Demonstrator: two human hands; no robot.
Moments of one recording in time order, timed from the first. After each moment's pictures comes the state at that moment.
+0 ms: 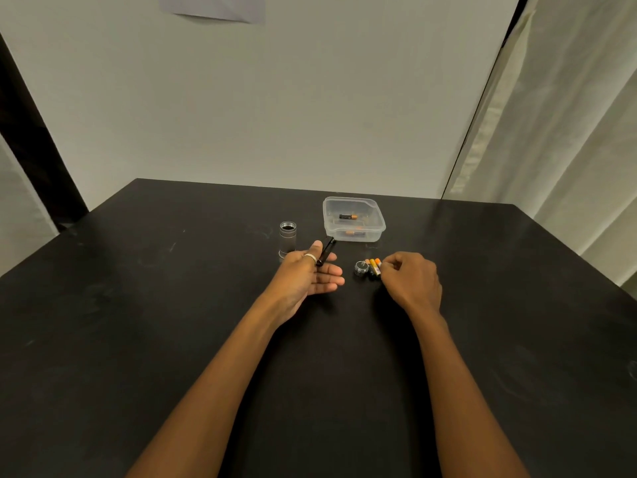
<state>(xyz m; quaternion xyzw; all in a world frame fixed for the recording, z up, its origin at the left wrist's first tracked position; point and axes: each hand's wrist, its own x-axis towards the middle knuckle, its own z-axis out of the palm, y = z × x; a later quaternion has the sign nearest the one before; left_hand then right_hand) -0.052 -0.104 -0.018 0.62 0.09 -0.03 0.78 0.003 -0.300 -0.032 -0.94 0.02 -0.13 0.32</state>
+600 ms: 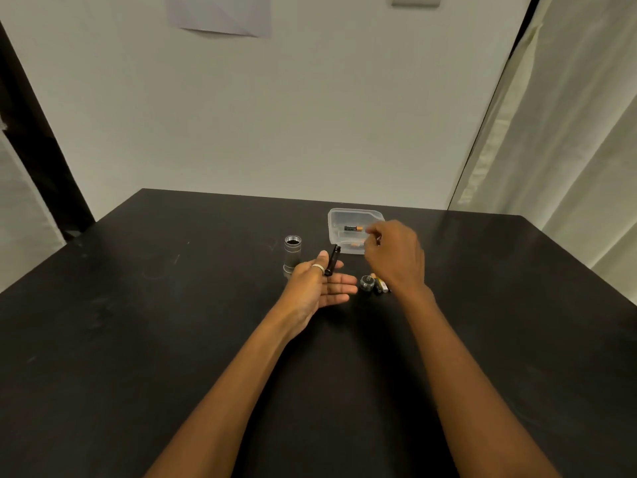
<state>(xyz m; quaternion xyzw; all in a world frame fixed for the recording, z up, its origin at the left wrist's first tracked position) -0.044 -0.111 -0.016 0.59 0.10 -0.02 0.80 0.029 -0.258 0.013 -0.92 -0.13 -0.25 0.28</state>
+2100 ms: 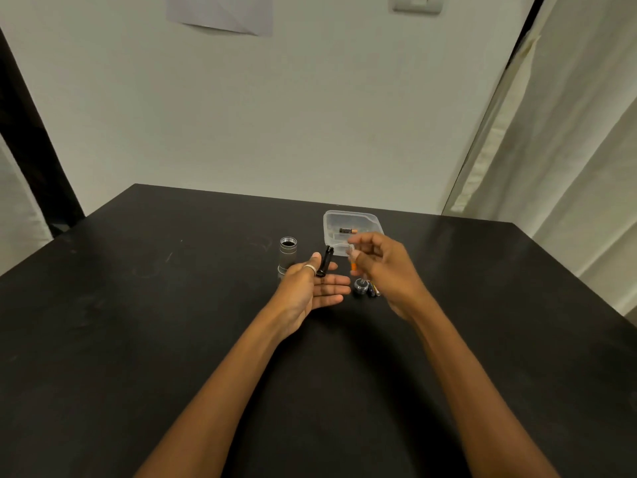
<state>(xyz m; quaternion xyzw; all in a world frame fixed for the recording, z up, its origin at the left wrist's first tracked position) -0.040 -0.109 -0.015 0.55 0.10 -0.04 0.83 0.013 -0.269 0.010 -0.77 -0.18 0.00 0.62</state>
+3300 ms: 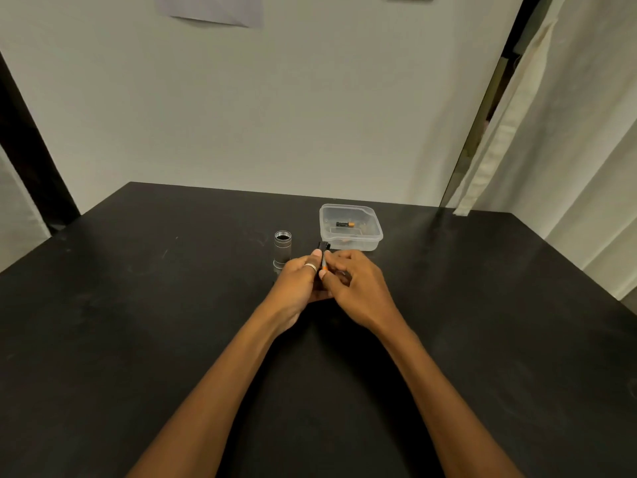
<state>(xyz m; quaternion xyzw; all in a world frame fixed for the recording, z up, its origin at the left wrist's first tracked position) -0.033 -0.107 -0.033 0.62 0.04 -0.01 0.78 -0.018 -0.246 -0.023 -0.86 -0.27 -0.11 0.42</state>
